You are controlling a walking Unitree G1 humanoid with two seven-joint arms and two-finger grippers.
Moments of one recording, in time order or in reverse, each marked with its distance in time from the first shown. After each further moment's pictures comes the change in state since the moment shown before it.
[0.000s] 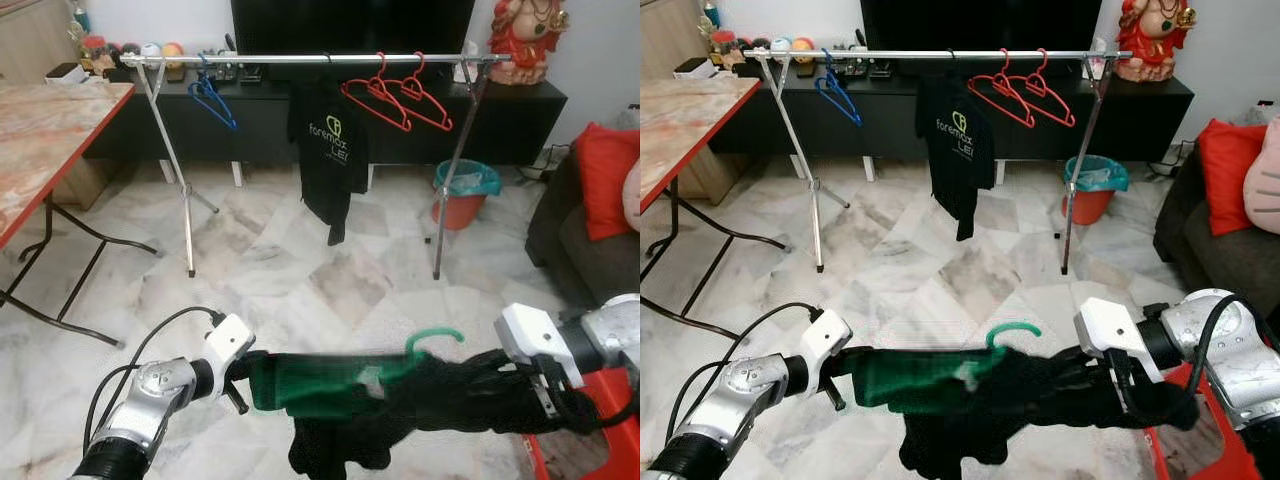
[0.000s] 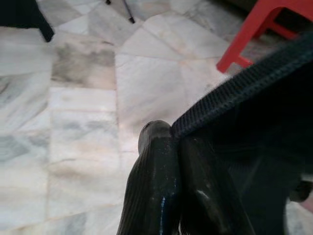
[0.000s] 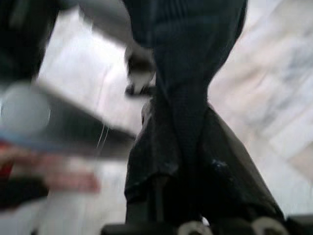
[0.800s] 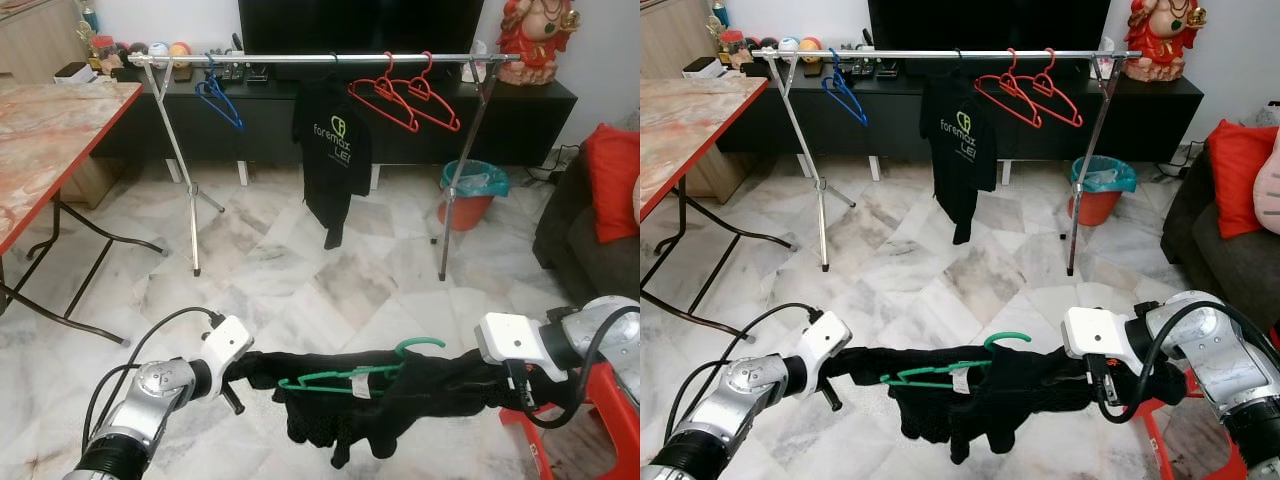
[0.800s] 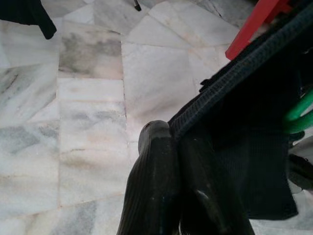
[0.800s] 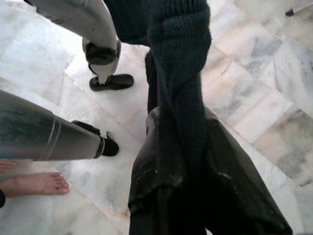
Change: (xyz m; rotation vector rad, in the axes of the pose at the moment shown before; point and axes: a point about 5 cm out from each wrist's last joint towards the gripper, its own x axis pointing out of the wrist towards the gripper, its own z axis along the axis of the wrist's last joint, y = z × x) left arm 0.001 0.001 -0.006 0.037 0.037 0.008; right arm 0.006 -0.022 -0.012 -0.020 0.068 -0.189
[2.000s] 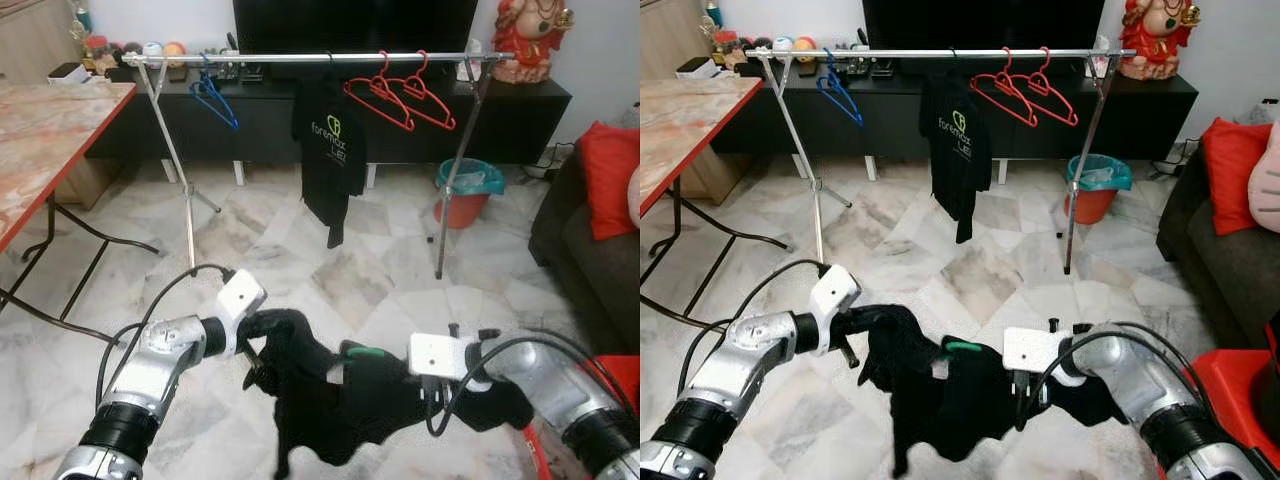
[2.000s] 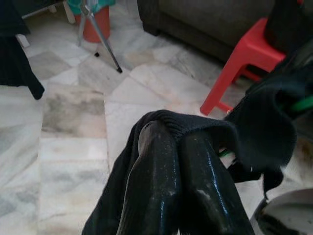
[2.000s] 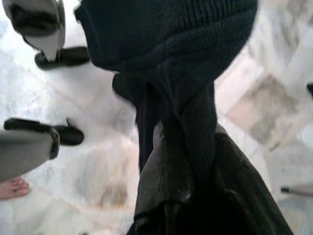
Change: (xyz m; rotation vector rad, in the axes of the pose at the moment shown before) left arm -0.005 0.011 0.076 -0.025 -0.232 -0.088; right arm 0.088 -0.001 -0.013 -0.012 0.234 -0.213
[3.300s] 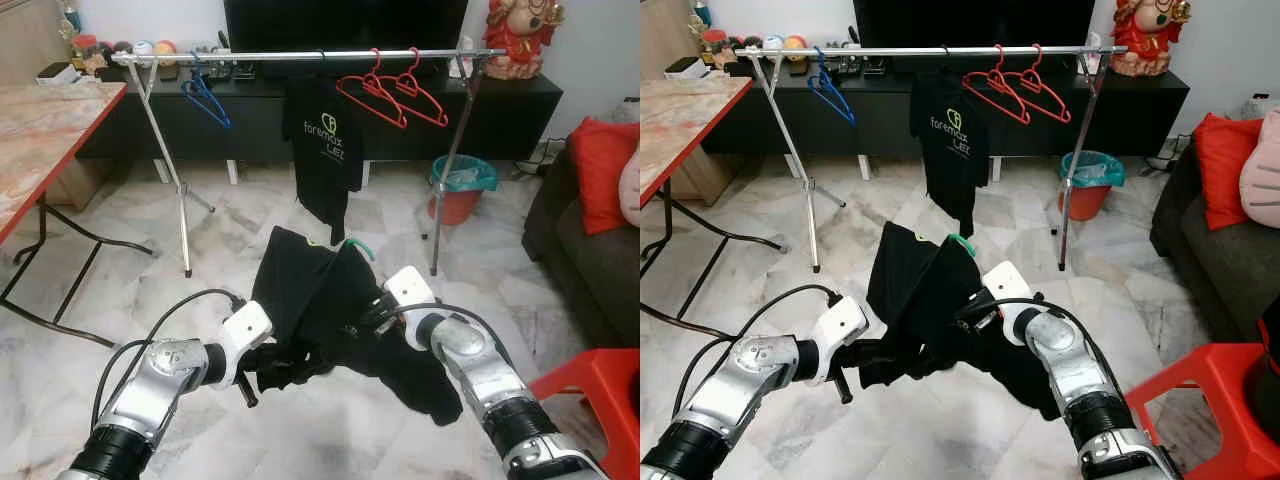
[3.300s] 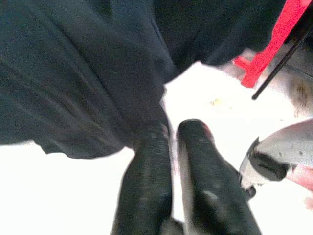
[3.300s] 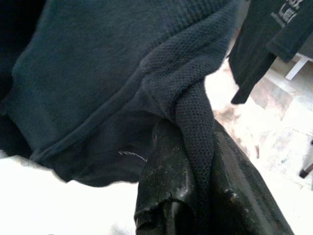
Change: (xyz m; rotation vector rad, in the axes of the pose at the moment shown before) left arm -0.004 -0.022 -0.038 0.056 0.234 -0.056; right arm 0.032 -0.036 0.051 0.642 -0.410 -0.492
